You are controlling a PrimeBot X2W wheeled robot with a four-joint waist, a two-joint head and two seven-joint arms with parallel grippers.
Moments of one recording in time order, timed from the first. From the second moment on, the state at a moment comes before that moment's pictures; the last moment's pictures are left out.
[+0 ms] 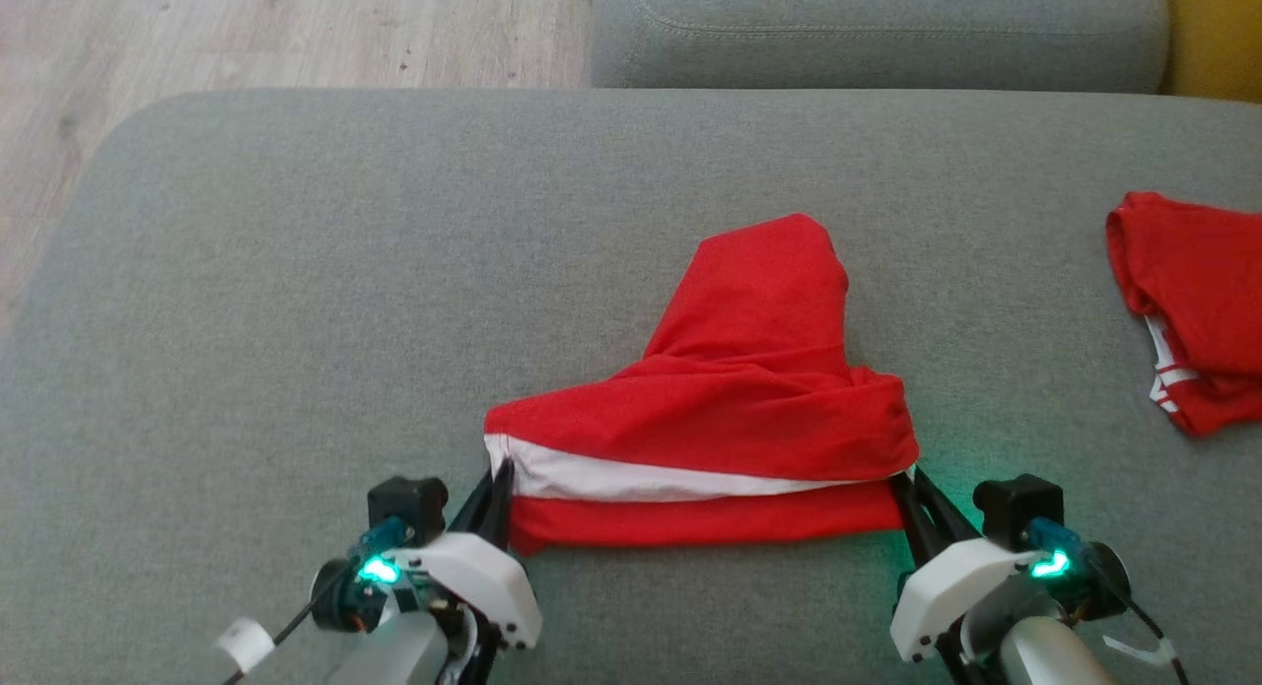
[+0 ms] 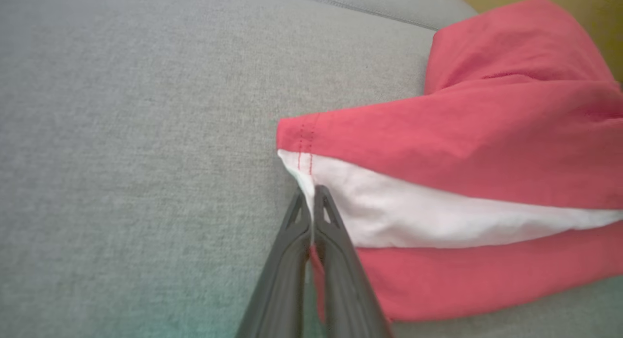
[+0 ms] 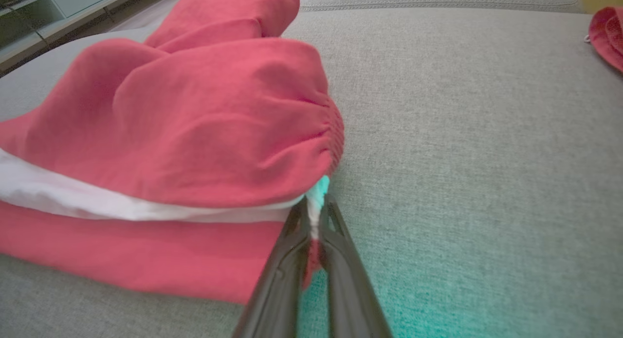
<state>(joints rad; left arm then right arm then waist) -0.36 0.07 -0.64 0.82 -0.66 -0.01 -0.16 -0.12 -0.04 0.14 0.58 0.10 0.12 -0.09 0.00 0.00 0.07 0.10</state>
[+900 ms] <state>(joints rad) -0.33 0.21 -0.48 -0.01 -0.73 0.00 -0.17 -0.11 -0.05 0.01 -0.15 0.16 0.12 0.02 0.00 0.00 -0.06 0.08</state>
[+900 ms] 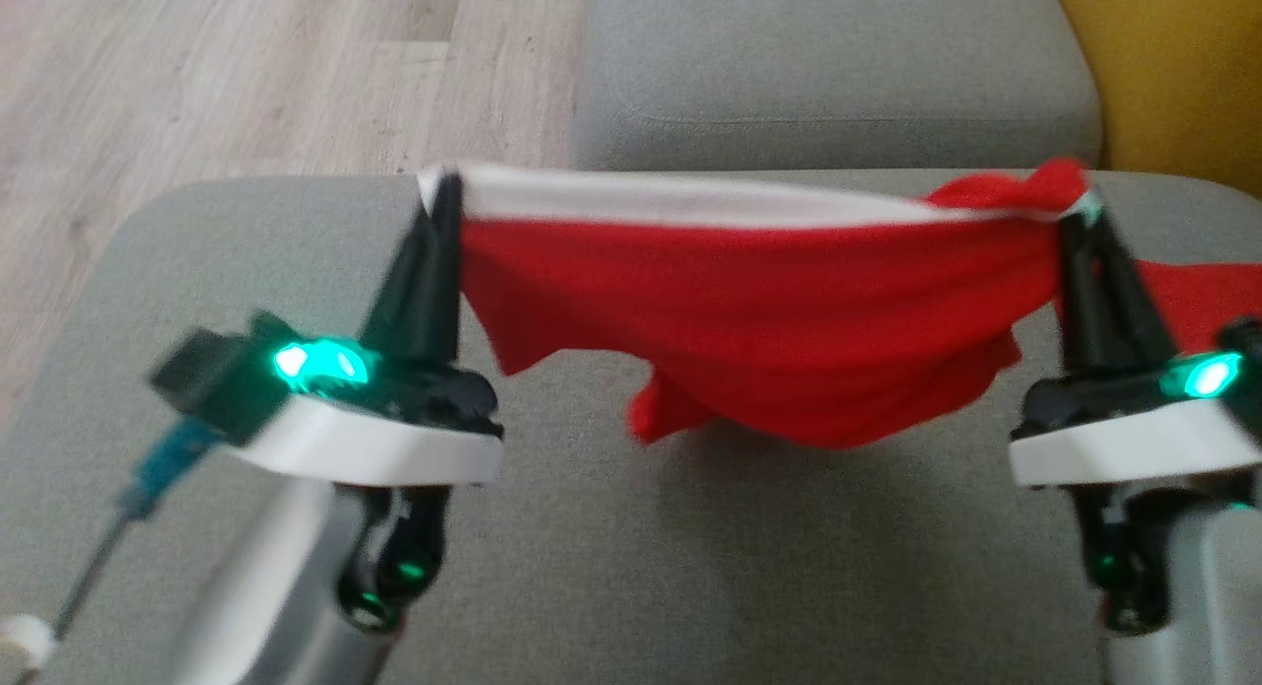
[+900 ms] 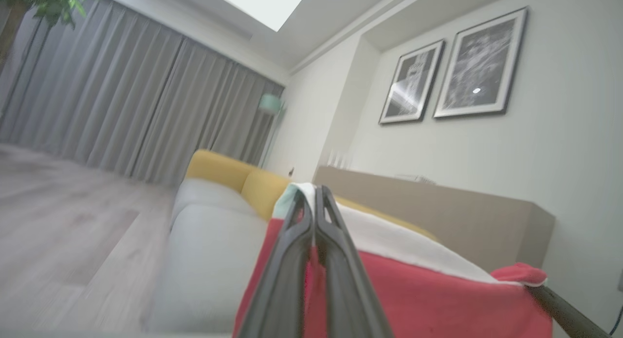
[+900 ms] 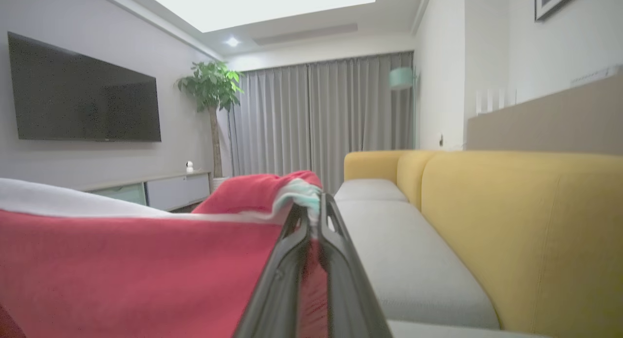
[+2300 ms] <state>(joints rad) -1.05 0.18 -0.45 0.45 -0.76 -0.12 -0.24 -0.99 -0.07 0.10 0.75 0.09 0.12 -0.24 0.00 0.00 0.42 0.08</state>
